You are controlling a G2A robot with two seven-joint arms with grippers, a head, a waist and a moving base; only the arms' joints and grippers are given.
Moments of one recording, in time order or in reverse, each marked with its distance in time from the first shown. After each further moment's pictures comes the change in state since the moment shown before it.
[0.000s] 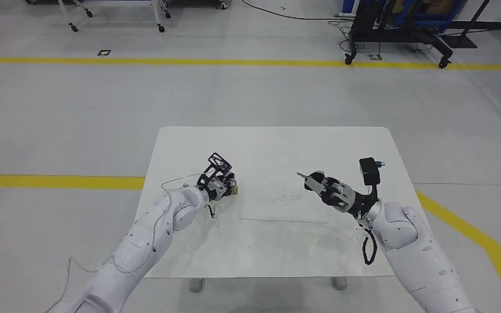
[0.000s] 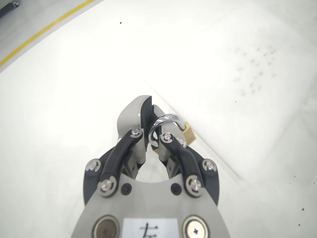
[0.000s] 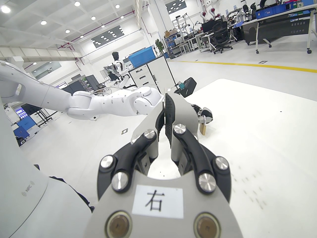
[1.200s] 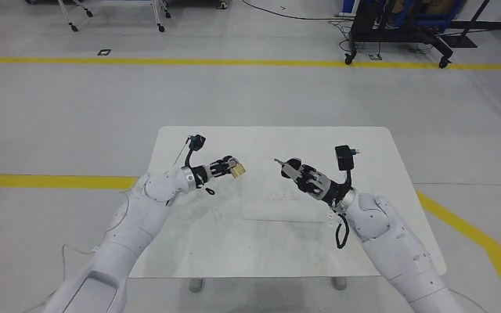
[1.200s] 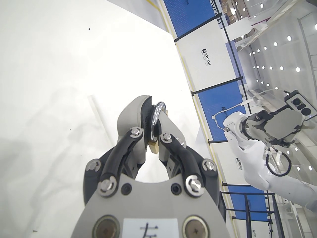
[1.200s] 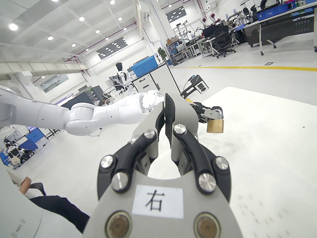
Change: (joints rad) left arm -0.129 -0.070 -0.133 0.271 -1.092 -0.150 -0.485; right arm 0.139 -0.052 -0.181 0.038 -0.010 0.151 -0.097
